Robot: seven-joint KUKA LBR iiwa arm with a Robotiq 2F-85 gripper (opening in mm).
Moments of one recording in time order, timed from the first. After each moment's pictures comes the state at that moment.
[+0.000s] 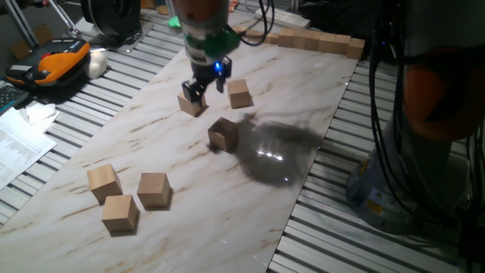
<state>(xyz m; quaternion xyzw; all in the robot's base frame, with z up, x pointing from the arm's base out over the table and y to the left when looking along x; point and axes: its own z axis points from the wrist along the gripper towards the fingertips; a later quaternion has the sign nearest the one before) 0.504 -0.007 0.139 0.16 0.98 -0.03 0.07</state>
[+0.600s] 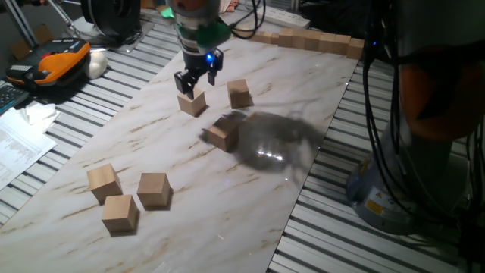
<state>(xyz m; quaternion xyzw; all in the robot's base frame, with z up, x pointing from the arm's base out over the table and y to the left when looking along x) 0.544 -0.026 0.133 0.16 0.98 -0.02 0.09</state>
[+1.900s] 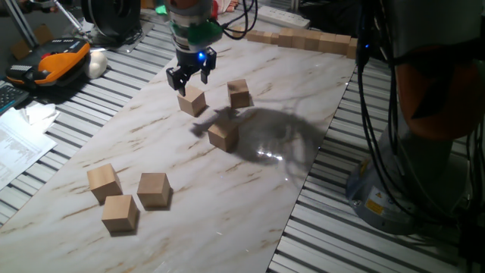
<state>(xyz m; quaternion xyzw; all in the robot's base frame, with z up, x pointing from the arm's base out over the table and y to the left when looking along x) 0.563 -0.029 0.128 0.18 0.98 -0.02 0.10</state>
